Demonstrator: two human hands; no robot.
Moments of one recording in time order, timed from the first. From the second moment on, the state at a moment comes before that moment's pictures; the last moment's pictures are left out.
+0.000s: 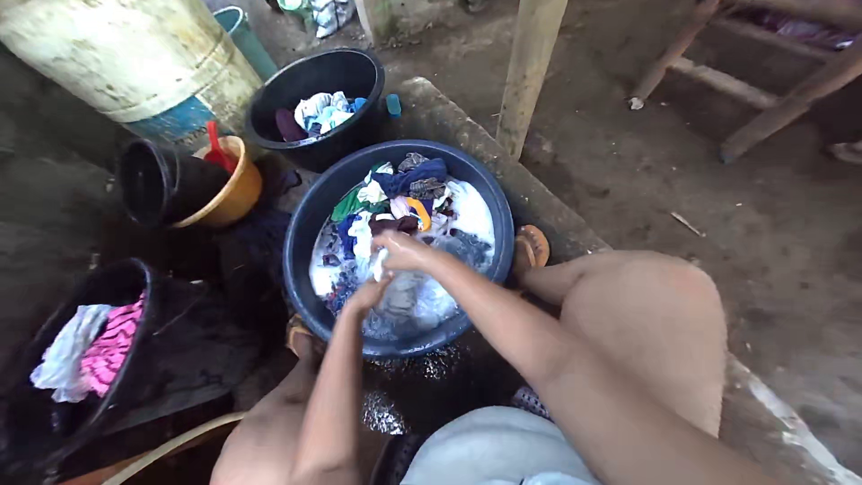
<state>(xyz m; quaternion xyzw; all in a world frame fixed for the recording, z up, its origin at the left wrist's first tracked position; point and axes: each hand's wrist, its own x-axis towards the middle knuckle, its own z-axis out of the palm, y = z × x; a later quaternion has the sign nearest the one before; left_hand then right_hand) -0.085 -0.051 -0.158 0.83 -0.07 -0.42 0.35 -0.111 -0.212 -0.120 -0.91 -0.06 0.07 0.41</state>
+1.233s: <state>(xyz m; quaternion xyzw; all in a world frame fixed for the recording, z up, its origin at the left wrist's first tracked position) -0.165 -0.076 -0.097 0.57 0.32 -0.19 0.73 -0.176 -0.124 -0.053 -0.65 -0.13 0.05 0.75</state>
